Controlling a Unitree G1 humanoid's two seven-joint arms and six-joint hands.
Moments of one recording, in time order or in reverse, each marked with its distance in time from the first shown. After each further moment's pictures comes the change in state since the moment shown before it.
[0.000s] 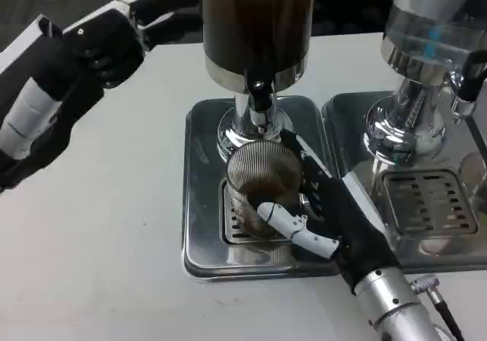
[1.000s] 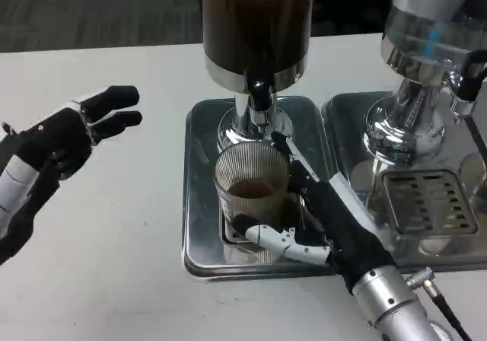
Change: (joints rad) left arm 0.267 0.000 0.032 0.061 0.051 -0.054 0.104; right arm -0.039 -0.044 0.025 0.071 -0.089 -0.055 -0.014
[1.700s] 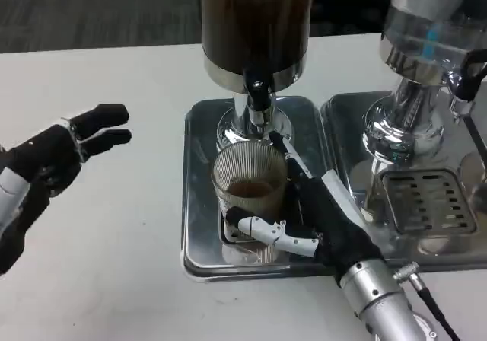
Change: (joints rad) left arm 0.055 0.003 0.011 0.004 -0.001 0.007 0.019; right arm -0.050 0.043 0.013 0.045 -0.031 0.063 -0.049
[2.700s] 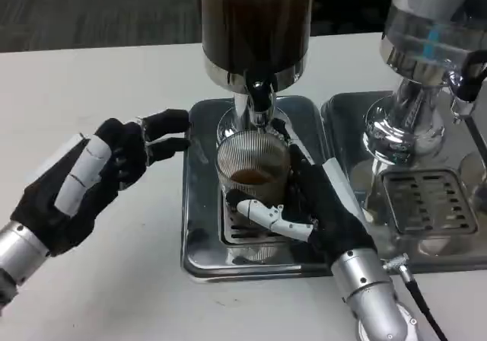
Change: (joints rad) left arm -0.299 -0.055 -0.174 0.368 0.117 0.043 0.014; right arm -0.096 0.033 -0.001 0.177 -0.020 -0.081 -0.140
